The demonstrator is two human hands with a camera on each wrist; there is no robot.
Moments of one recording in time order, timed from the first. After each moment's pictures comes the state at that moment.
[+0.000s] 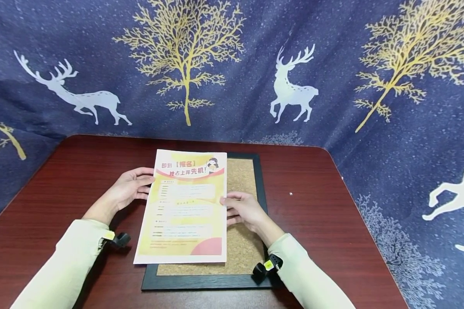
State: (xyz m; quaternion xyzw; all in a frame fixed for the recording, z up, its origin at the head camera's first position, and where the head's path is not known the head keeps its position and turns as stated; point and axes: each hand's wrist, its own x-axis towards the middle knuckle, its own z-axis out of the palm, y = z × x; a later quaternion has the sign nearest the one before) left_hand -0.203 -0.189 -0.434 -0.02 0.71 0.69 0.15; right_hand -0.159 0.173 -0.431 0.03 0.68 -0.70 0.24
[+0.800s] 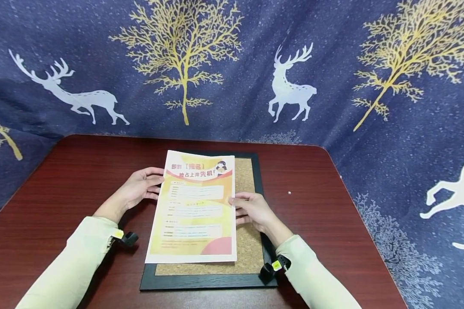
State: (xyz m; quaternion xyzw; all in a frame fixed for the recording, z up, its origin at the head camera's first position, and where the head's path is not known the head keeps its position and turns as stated) left_hand -0.208 -0.163 -0.434 -0.01 0.70 0.69 0.16; right_hand -0.158 0.199 -0.433 0.05 0.68 -0.69 0.23
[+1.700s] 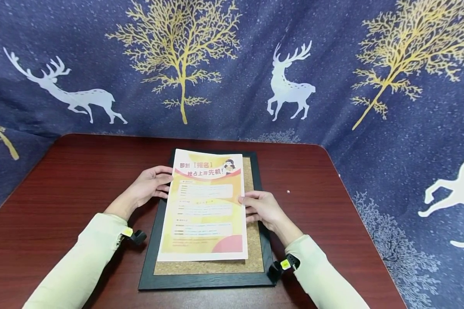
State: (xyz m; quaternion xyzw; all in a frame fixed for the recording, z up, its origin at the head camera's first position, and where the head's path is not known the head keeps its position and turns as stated) left_hand -0.216 -0.135 -0.439 -0.01 0.71 0.68 0.17; right_hand -0.158 0.227 -0.426 0.06 0.71 -0.67 0.21
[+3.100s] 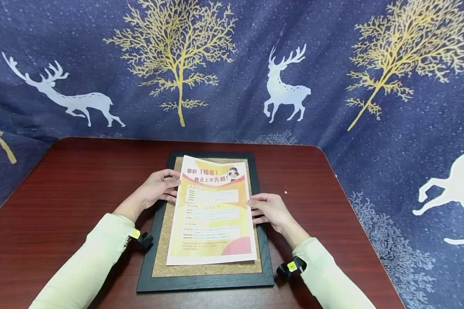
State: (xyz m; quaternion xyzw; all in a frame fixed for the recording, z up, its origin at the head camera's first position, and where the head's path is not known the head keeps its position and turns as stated) left_hand -0.209 -0.106 -0.425 -0.01 0.71 0.67 0.19; right_hand -0.151 0.252 -0.427 0.06 0.74 -0.65 0.17
